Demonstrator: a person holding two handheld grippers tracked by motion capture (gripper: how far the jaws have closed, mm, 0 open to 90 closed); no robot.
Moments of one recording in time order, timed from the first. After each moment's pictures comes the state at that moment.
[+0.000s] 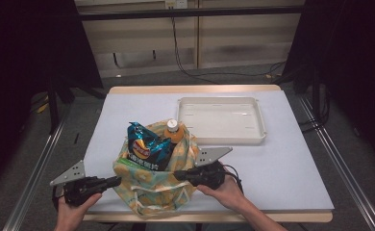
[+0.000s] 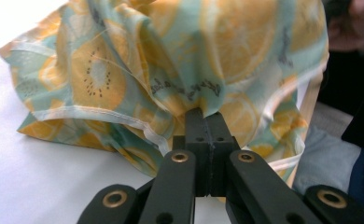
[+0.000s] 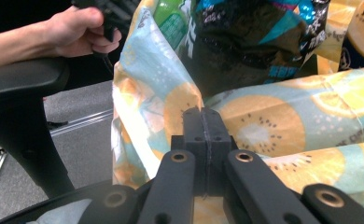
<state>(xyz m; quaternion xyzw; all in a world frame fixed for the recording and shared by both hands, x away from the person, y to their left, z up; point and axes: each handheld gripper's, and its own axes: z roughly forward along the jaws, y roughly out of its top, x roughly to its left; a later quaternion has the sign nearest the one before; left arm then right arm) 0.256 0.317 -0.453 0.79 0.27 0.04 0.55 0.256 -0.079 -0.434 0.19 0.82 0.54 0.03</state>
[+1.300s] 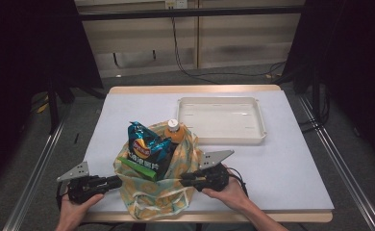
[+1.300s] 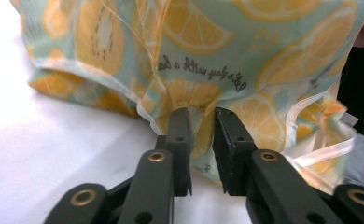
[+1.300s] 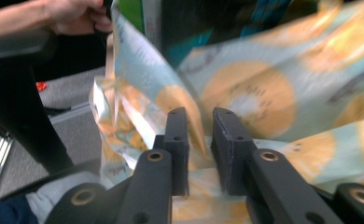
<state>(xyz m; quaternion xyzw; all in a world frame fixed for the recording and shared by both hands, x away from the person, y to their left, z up) 0.266 0.326 -0.473 0.80 0.29 0.03 0.52 0.262 -0.096 -0.458 0.20 0.83 0.52 0.01</state>
